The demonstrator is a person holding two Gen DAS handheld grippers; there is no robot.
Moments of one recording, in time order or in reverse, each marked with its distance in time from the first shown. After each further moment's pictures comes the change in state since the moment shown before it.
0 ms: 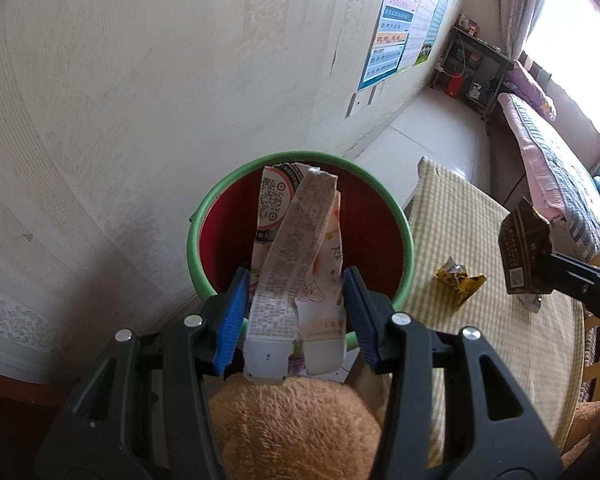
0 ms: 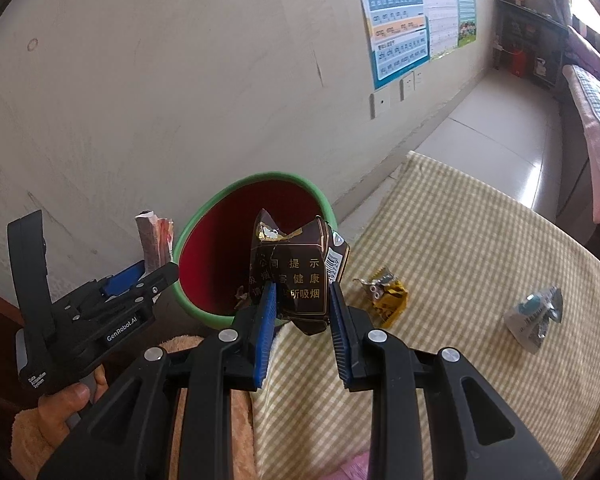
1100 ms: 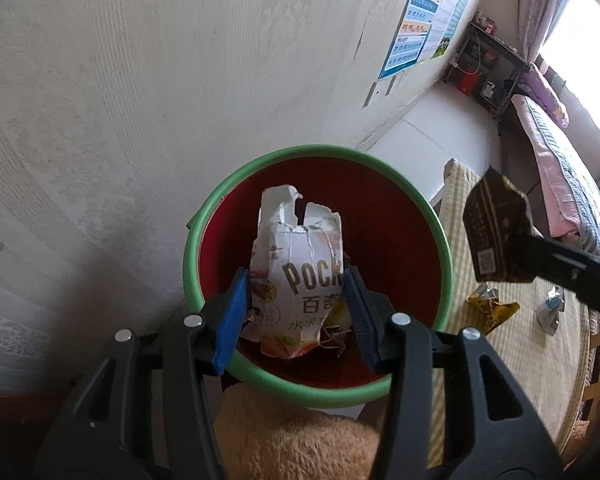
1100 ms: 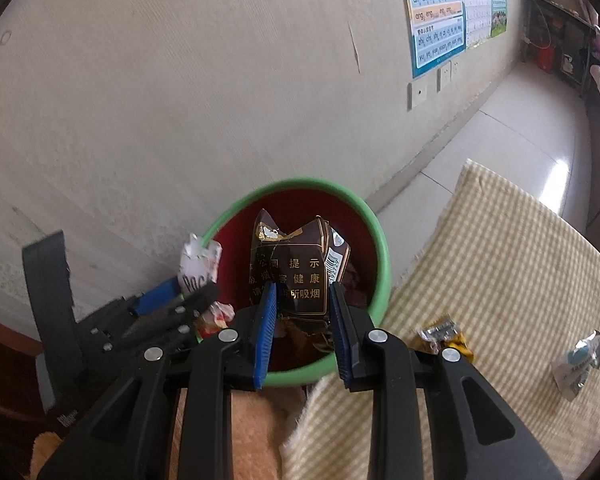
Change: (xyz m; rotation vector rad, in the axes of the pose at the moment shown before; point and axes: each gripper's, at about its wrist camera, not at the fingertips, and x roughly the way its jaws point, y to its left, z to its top) left arm 0.053 0.022 0.020 -0.048 0.058 0.006; right arm 0.070 0.025 0.046 -0.016 0.059 0.074
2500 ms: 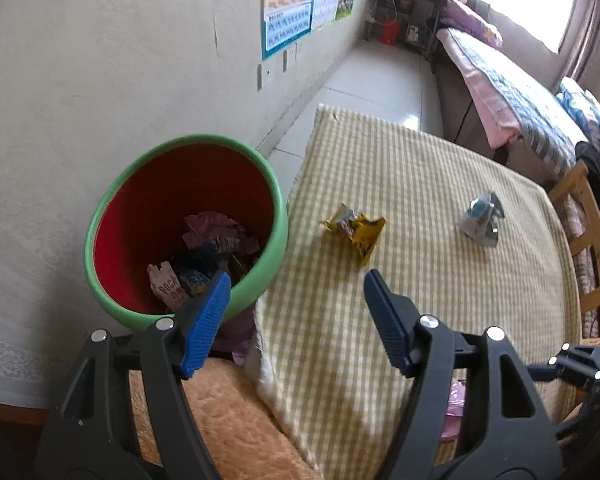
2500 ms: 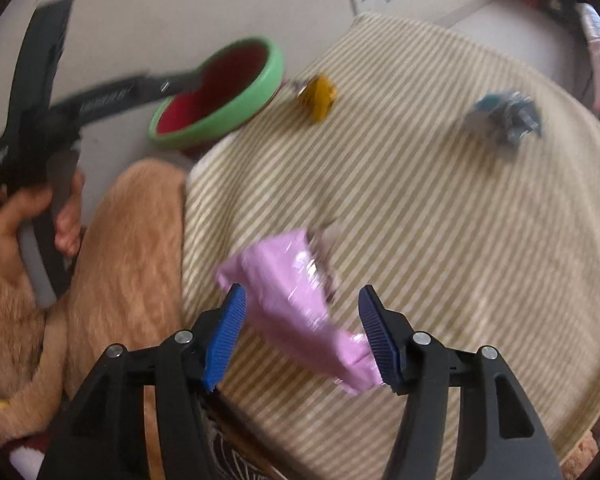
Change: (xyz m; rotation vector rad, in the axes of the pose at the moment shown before) left arm -0.044 -0.145 -0.059 0.312 0.033 -0.075; right arm -0.090 -0.113 -0.210 0.039 0.220 0.048
